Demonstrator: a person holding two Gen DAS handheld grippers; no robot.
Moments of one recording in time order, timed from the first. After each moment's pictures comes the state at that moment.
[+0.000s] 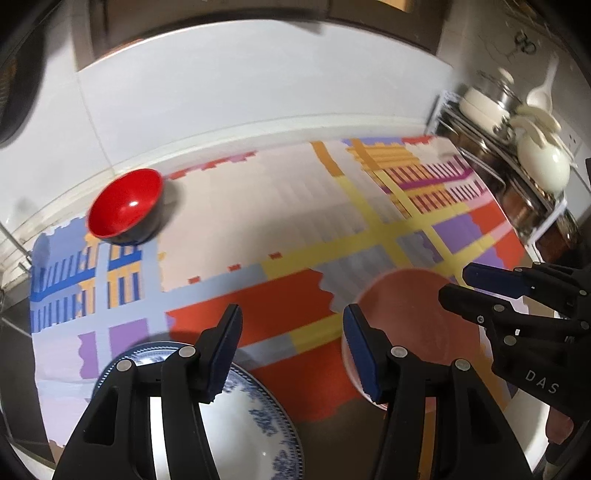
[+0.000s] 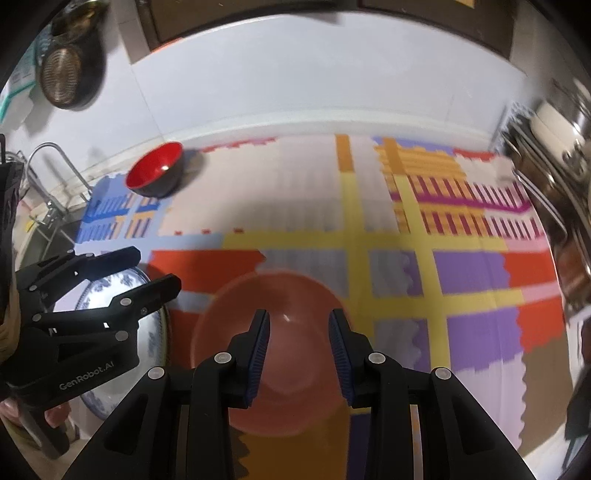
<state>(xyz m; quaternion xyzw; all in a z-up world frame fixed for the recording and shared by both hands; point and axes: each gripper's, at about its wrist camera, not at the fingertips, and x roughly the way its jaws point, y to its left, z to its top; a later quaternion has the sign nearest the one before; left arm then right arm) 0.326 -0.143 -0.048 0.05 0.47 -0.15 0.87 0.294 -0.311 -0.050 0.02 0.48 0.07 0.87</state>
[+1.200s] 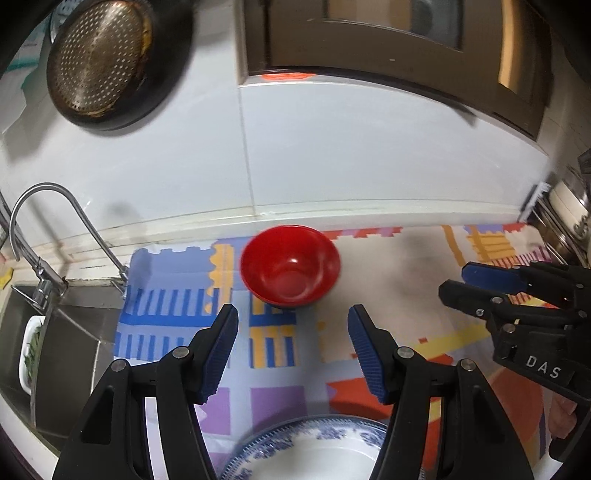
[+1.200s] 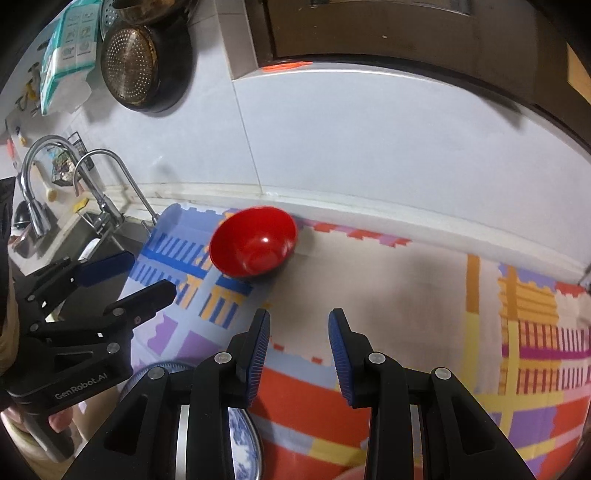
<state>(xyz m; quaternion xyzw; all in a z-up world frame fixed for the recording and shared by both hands) 0.389 -0.003 -0.006 0.01 0.41 -0.01 0.91 0.412 -0.177 -0.007 -0.03 0.43 0.21 0.88</state>
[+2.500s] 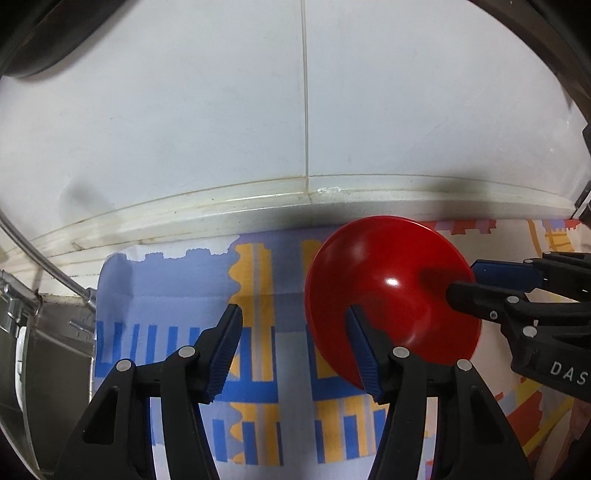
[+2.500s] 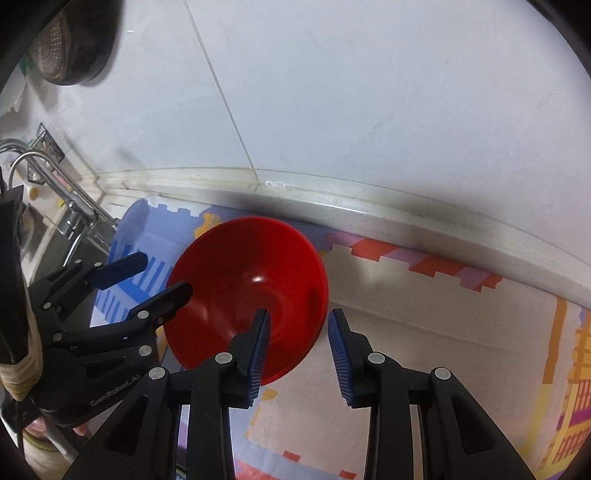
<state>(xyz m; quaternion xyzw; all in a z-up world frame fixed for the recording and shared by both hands) 0.511 0.061 -0.106 0.03 0.46 0.01 0.89 0.543 -0.095 -0.089 -0.03 0.50 0.23 0.83</state>
